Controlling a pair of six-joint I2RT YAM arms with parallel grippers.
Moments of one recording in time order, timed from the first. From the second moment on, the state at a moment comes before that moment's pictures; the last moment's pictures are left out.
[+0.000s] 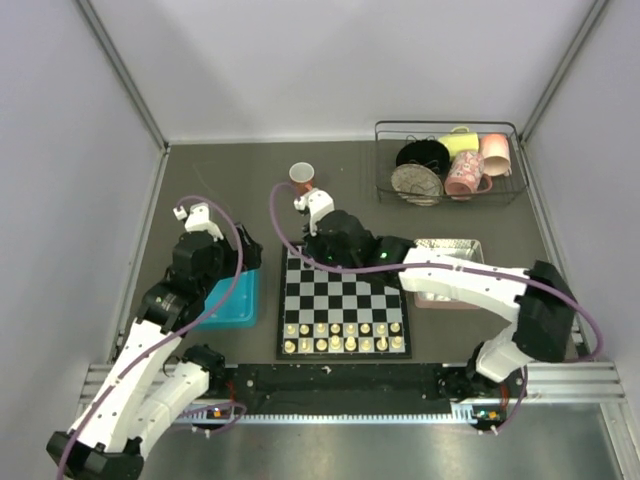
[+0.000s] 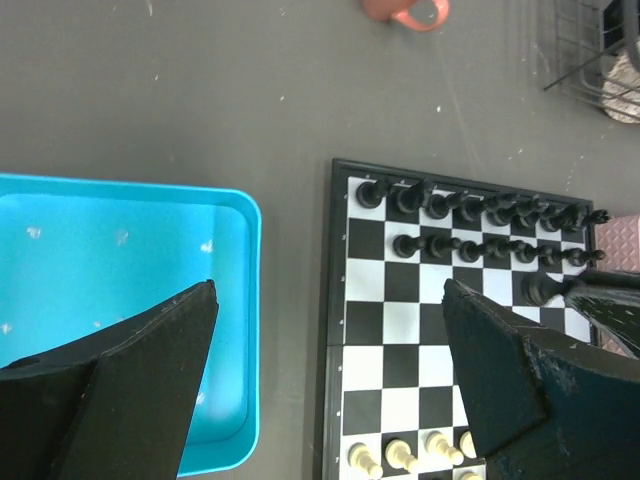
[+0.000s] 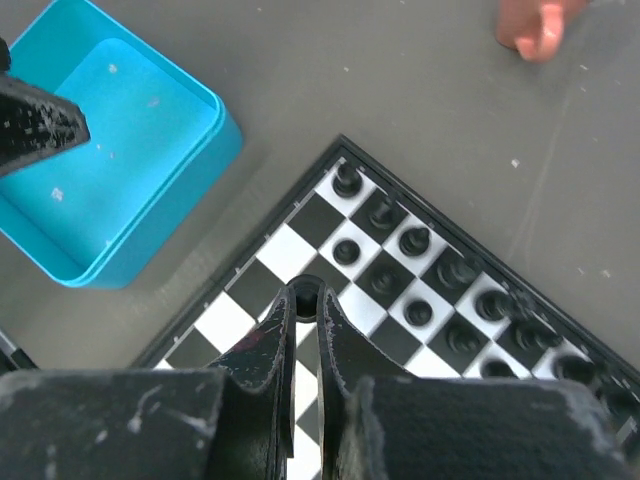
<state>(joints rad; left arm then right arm) -0.38 0.69 0.76 -0.54 -0.17 -0.52 1.06 1.51 1.22 -0.24 0.27 0.23</state>
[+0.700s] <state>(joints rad) -0.10 0.65 0.70 -0.60 0.04 -0.44 1.06 1.84 1.29 0.00 0.21 0.15</state>
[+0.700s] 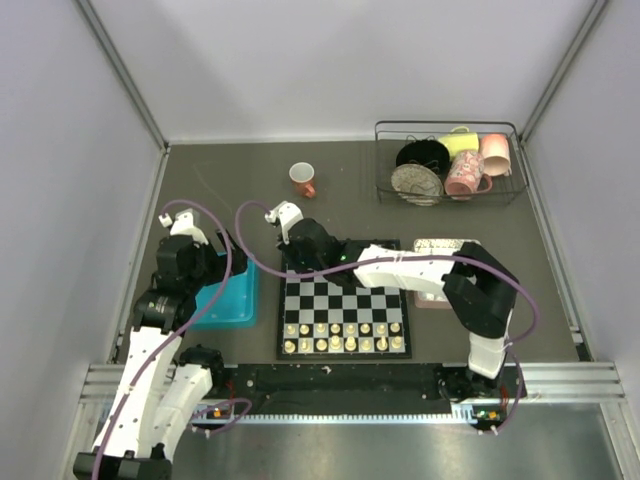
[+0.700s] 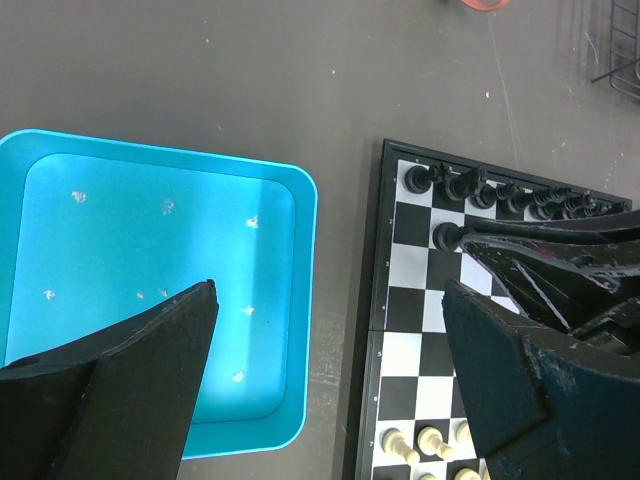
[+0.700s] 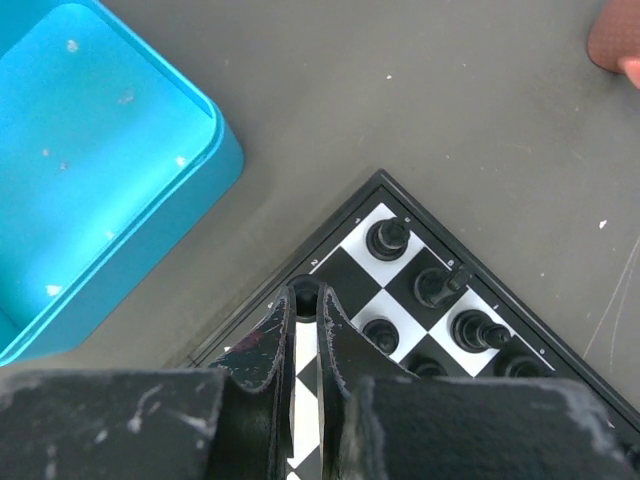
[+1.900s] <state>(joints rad) -0.09 0.63 0.68 -0.58 0.09 -0.43 1.04 1.96 1.31 -0.01 0.24 0.15</state>
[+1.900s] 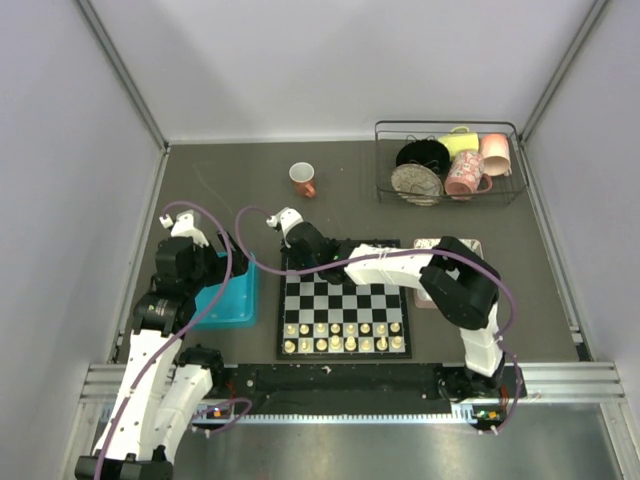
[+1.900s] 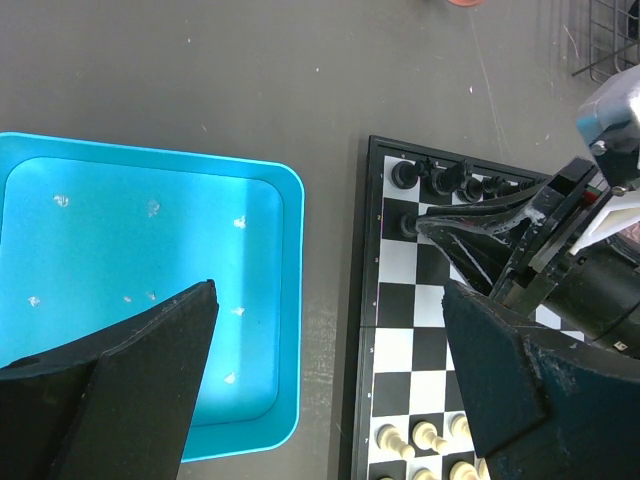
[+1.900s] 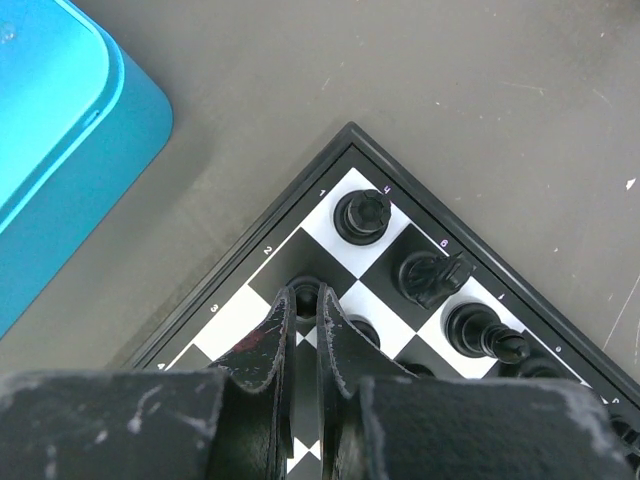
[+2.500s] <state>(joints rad) -0.09 0.62 0.68 -0.58 0.09 -0.42 1.03 1.98 1.32 -0.01 0.23 0.16</state>
